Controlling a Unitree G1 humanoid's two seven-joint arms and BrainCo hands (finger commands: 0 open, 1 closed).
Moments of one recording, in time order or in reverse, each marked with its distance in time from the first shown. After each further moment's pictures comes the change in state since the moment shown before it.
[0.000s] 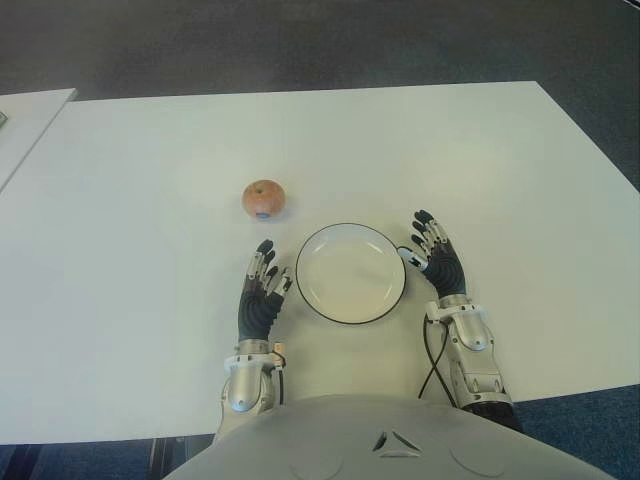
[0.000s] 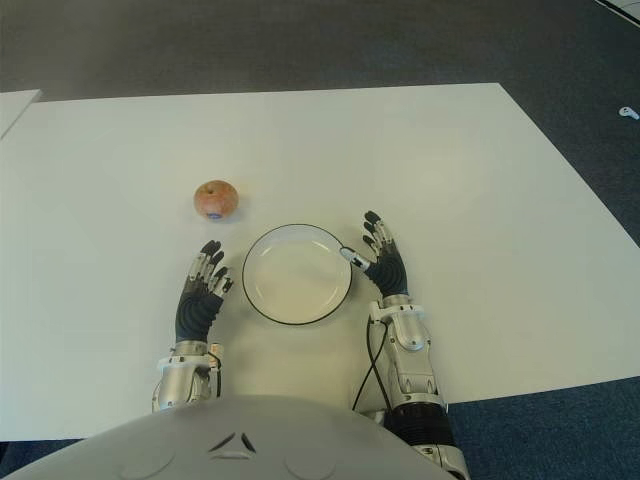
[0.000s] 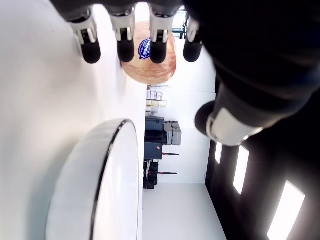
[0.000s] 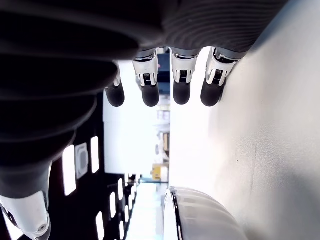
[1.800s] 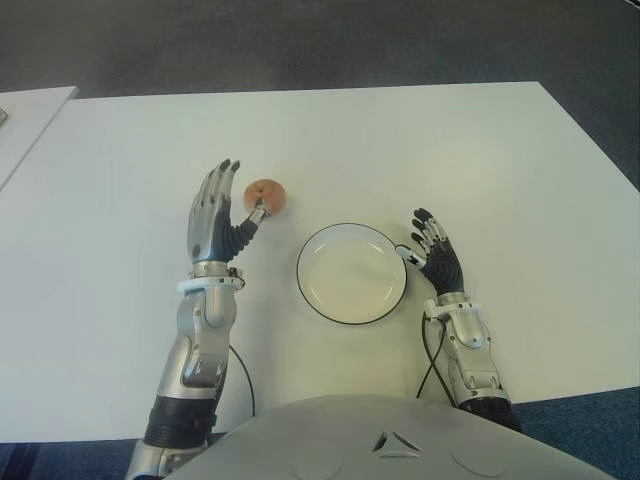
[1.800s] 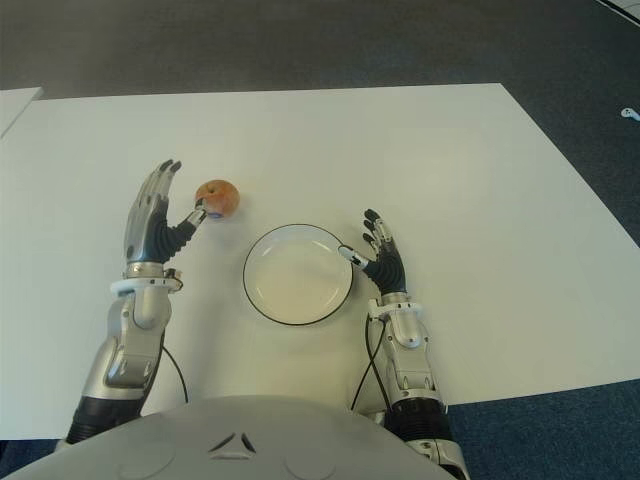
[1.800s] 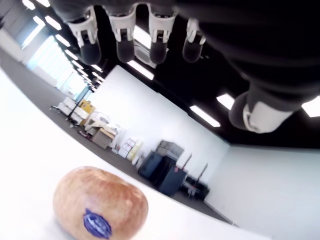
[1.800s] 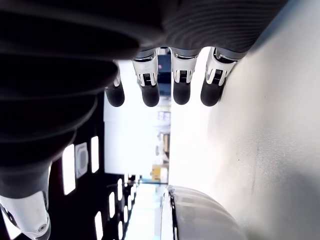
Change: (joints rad) left arm -0.434 0.324 0.109 -0.159 0.846 0.401 0.032; right arm -0.031 0.003 0.002 0.051 -0.017 -0.021 -0.017
